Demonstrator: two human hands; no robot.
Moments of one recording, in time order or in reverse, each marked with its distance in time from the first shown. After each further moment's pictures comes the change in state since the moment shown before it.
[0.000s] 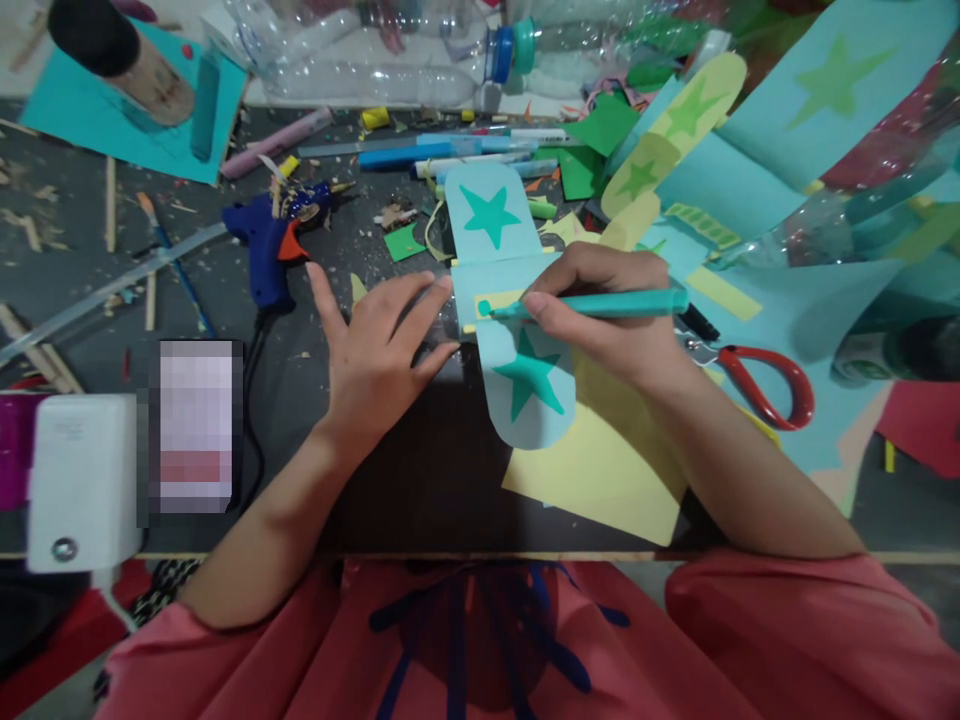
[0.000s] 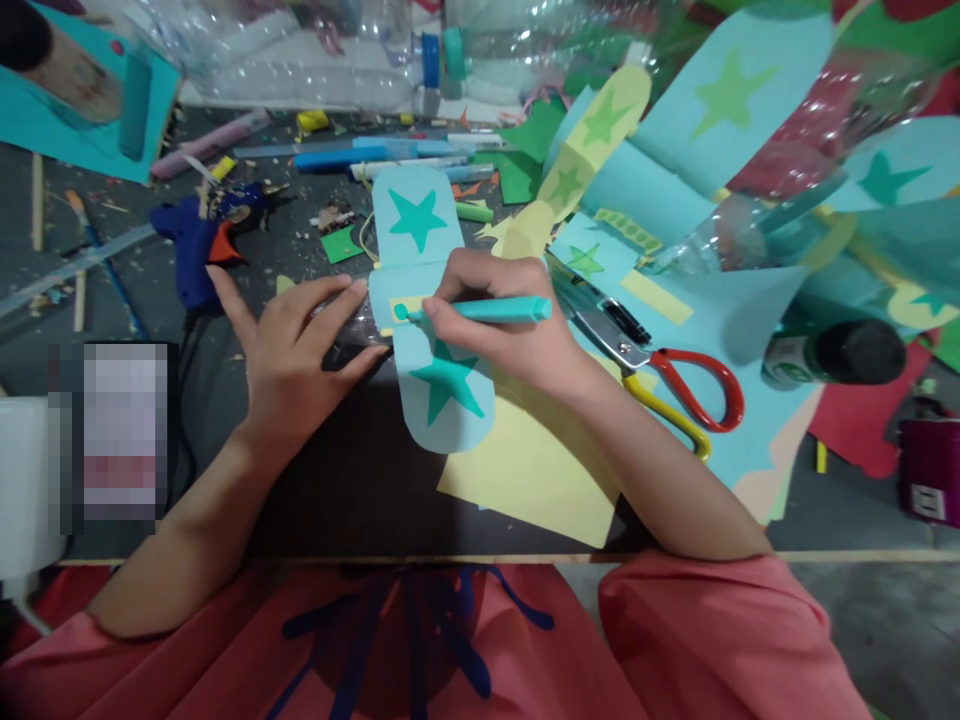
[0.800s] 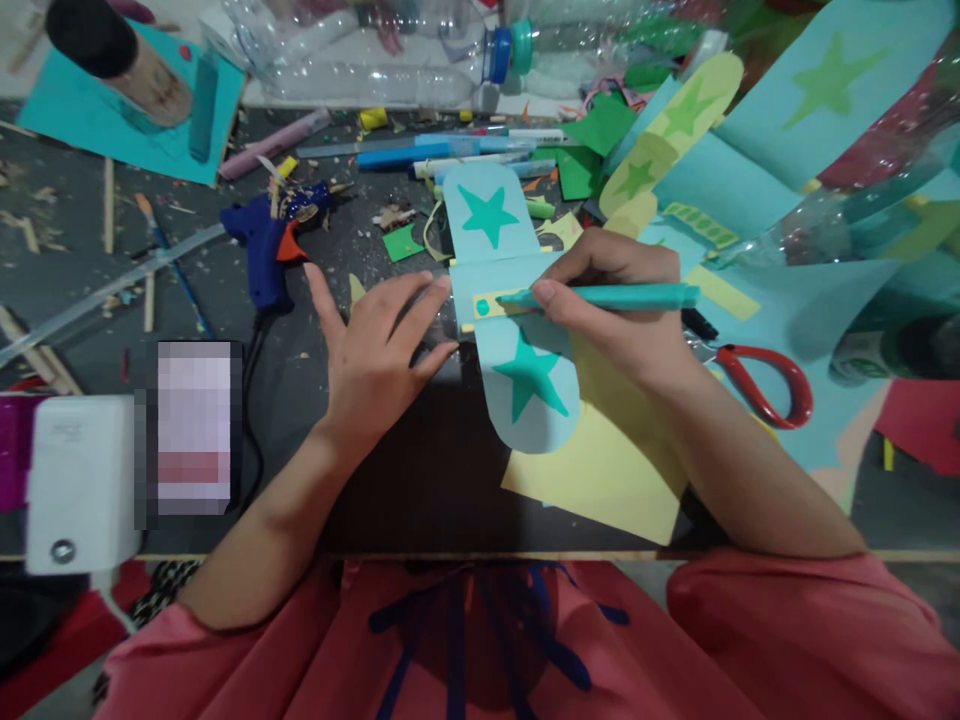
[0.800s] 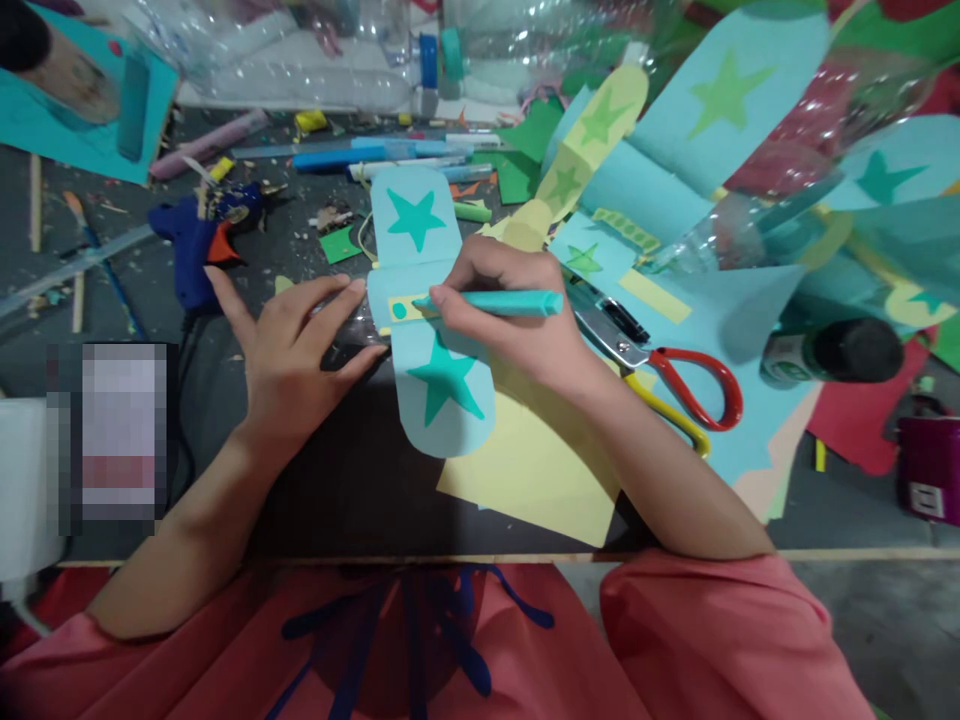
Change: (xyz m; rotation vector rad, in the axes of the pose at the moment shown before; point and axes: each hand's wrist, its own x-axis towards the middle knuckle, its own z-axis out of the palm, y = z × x) left_hand 0.001 0.000 0.001 -0.002 0.036 0.031; right_hand -0.001 0.002 -0.001 0.048 0.090 0.009
